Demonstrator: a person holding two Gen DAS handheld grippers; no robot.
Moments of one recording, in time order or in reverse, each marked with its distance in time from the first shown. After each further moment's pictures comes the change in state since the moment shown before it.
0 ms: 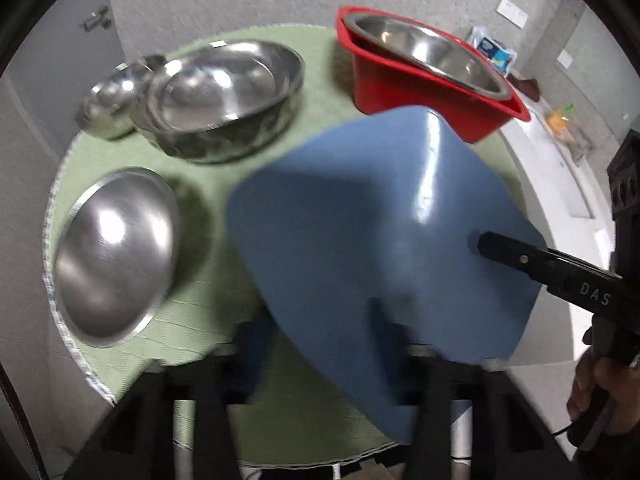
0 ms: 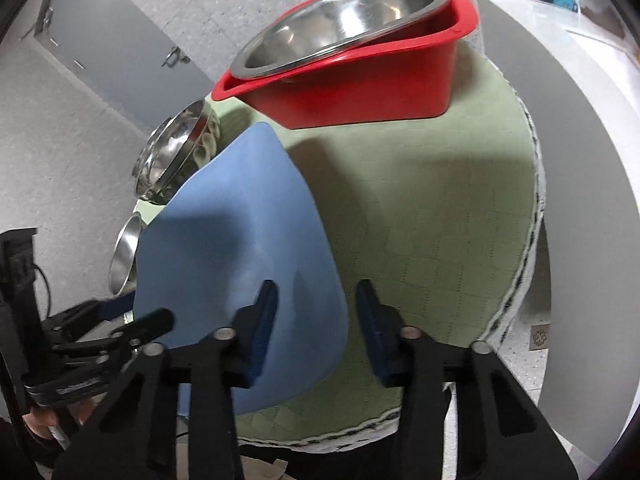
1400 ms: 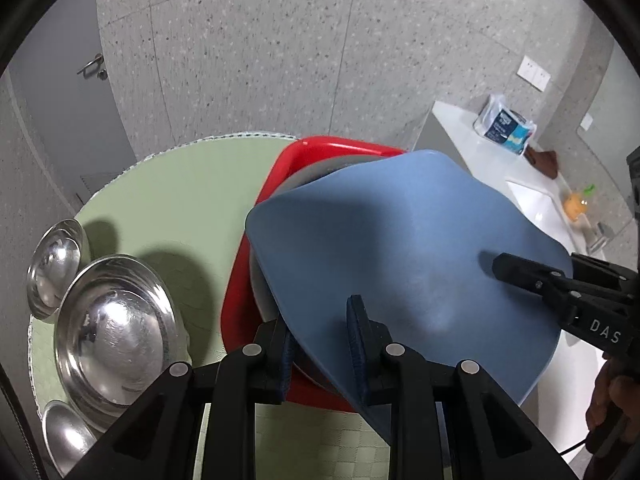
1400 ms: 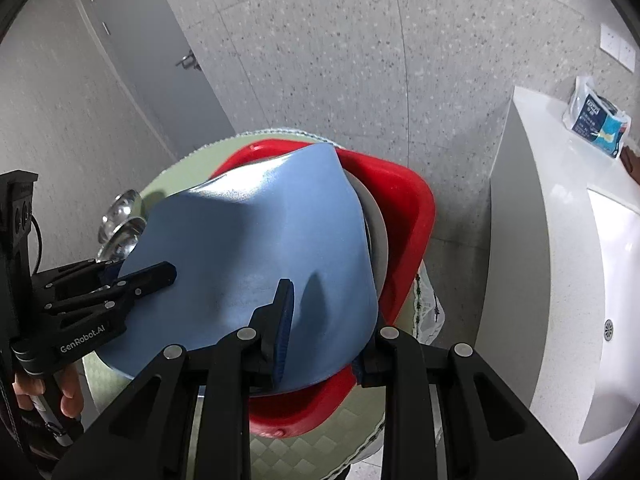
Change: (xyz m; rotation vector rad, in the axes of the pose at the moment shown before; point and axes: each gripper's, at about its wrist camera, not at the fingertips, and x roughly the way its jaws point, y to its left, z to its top) left arm 0.032 -0.083 0.204 -0.076 -0.189 0.057; right arm -0.029 -0.063 0.207 -0.294 -0.043 -0.087
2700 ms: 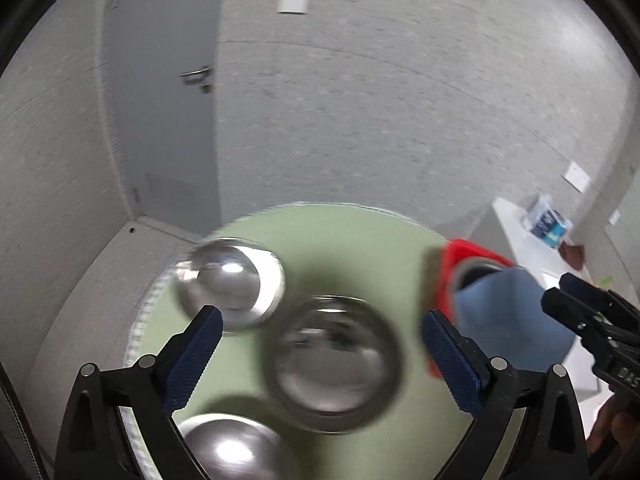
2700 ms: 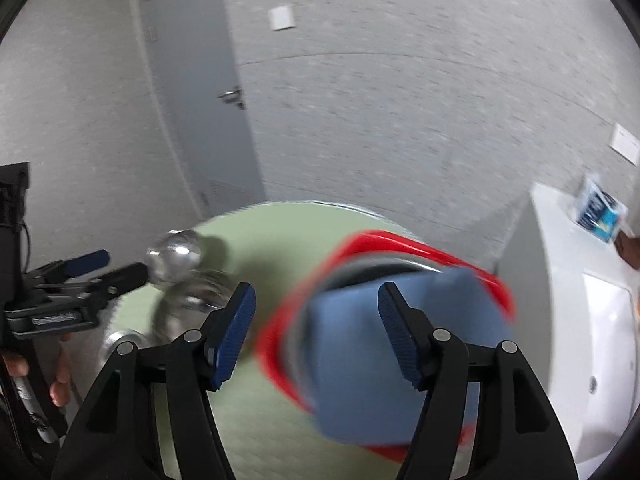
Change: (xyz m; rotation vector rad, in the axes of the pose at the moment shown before) left arm -0.118 0.158 -0.065 -0.217 -0.223 0.111; right arm -0.022 0.172 0.014 -0.167 -0.223 -0.042
